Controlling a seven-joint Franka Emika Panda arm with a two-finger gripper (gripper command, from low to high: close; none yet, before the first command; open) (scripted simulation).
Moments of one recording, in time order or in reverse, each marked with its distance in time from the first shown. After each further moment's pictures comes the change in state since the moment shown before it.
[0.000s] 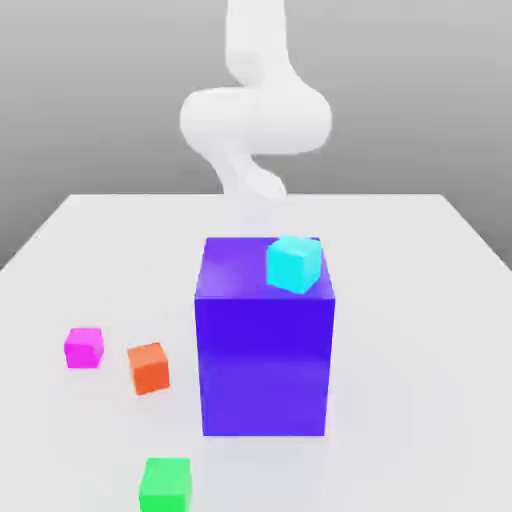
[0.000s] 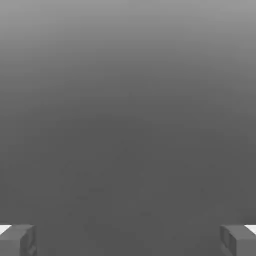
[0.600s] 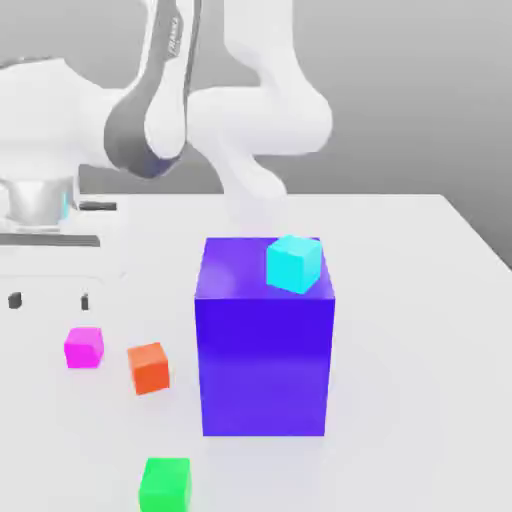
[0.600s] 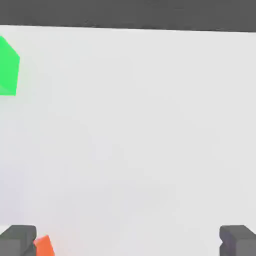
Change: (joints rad) arm -0.164 0.673 -0.610 -0.478 0.010 0.483 -0.802
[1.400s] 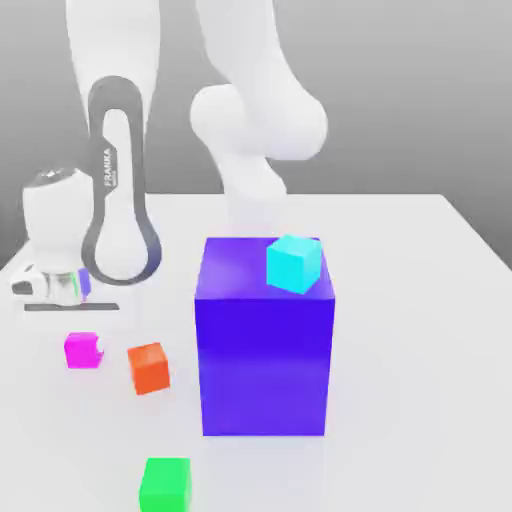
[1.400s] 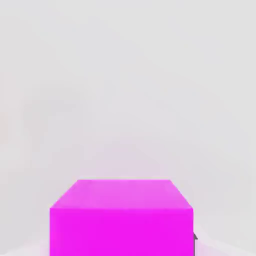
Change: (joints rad) arm -0.448 0.355 0.542 0.048 0.614 0.234 -0.527
